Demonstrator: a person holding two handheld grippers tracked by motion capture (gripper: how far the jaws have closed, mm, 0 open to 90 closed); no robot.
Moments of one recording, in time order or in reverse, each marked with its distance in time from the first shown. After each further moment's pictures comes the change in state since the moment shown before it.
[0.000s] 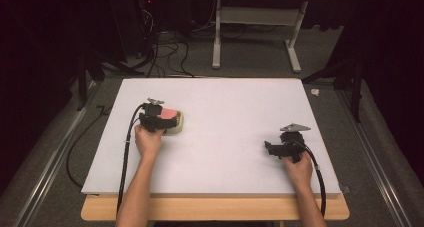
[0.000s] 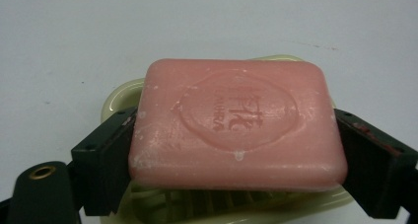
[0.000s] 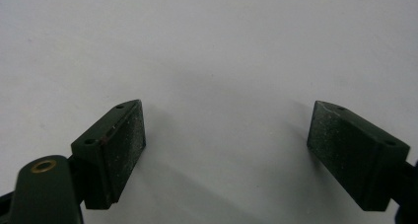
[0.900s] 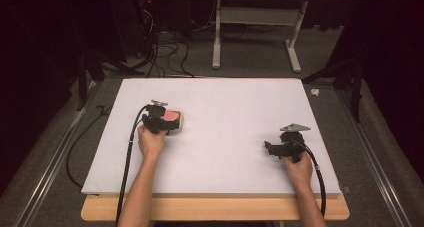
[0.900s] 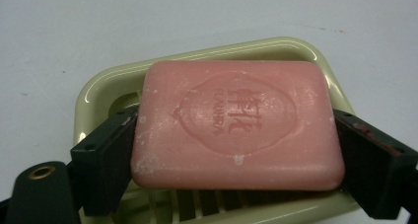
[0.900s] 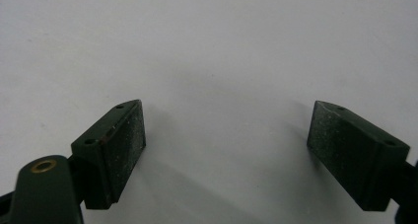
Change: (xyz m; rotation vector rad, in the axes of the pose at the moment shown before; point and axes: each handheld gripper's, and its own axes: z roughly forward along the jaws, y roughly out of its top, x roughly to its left) left arm -0.006 -0.004 0.011 0.038 0.012 0.015; right arm 0.000 0.000 0.000 -0.001 0.000 -0.002
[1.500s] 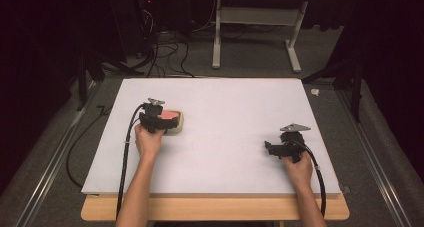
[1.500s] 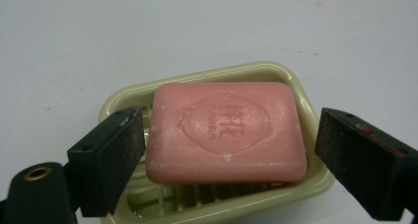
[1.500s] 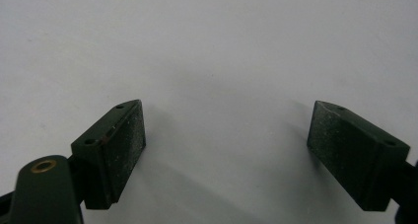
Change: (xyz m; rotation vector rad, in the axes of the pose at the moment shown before) left arm 0.001 0.005 -0.024 -0.061 -0.027 0.003; right arm 0.000 0.000 0.000 0.001 0.000 0.003
